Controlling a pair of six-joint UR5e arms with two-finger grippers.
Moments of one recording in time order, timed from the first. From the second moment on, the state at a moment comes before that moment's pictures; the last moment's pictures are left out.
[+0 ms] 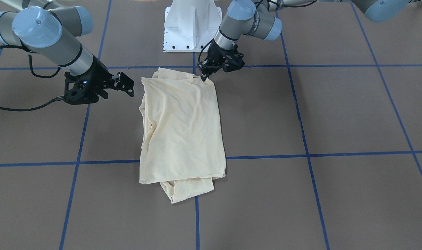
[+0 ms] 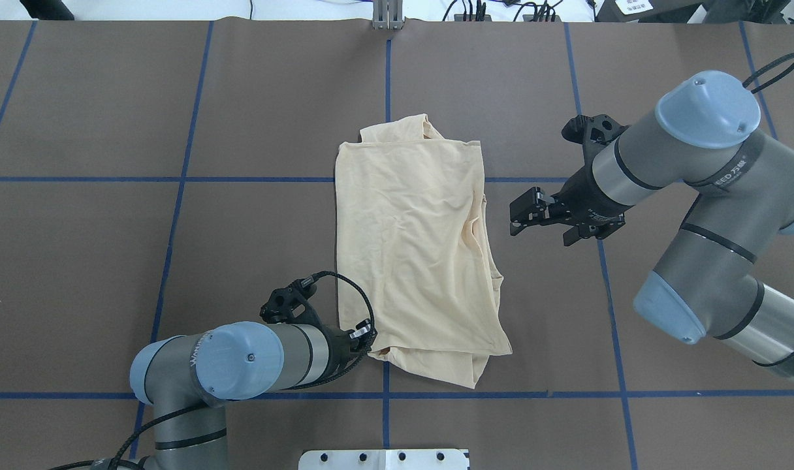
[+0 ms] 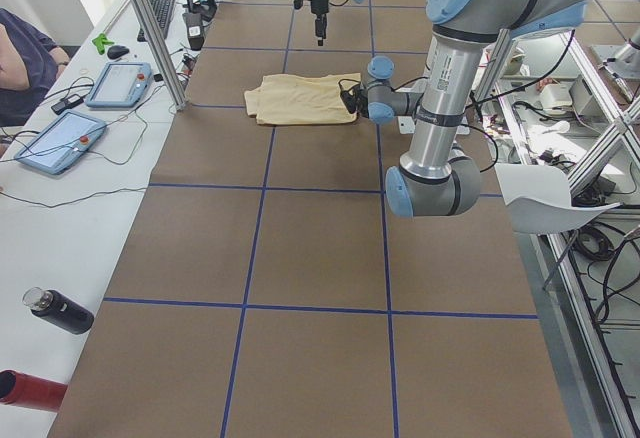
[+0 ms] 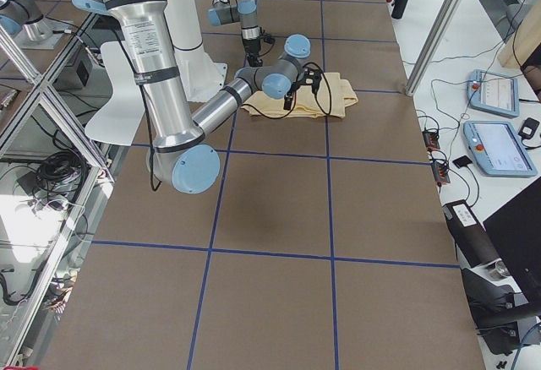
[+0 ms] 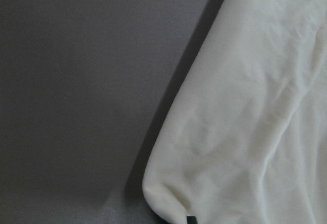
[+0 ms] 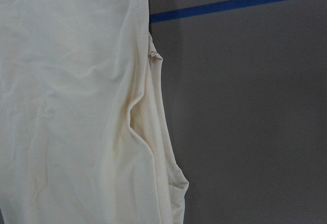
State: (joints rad) left arm -0.22 -2.04 -1.76 -2.11 -1.61 -2.01; right arm 0.75 -1.27 1.89 -1.33 2.25 1.23
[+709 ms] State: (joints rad) left arm -0.22 -2.04 -1.88 -2.02 -1.62 -2.00; right arm 0.47 -1.27 1.94 -1.34 1.97 1.71
